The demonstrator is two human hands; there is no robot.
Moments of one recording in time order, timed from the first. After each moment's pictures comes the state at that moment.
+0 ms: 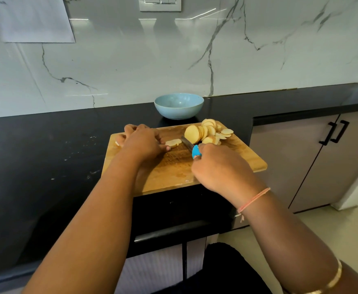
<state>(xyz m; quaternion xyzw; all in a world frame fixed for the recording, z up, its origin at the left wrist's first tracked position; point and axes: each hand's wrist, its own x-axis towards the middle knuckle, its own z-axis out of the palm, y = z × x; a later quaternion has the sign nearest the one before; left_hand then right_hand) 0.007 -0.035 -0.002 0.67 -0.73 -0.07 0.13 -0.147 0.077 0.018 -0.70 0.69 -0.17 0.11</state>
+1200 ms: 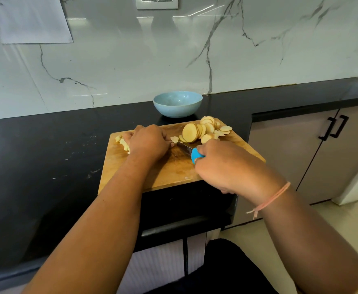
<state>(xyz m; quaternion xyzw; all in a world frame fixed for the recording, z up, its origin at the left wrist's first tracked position) -0.016 -0.028 -0.002 0.71 -0.69 -0.04 0.17 -0.153 0.098 0.038 -0.72 0.66 -0.13 0.19</state>
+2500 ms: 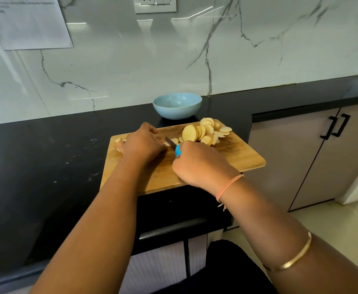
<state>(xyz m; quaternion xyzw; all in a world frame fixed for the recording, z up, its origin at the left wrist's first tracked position) 0.002 -0.044 -0.014 0.71 -0.62 -0.18 0.28 -0.126 0.069 0.023 -0.72 0.65 -0.15 0.17</state>
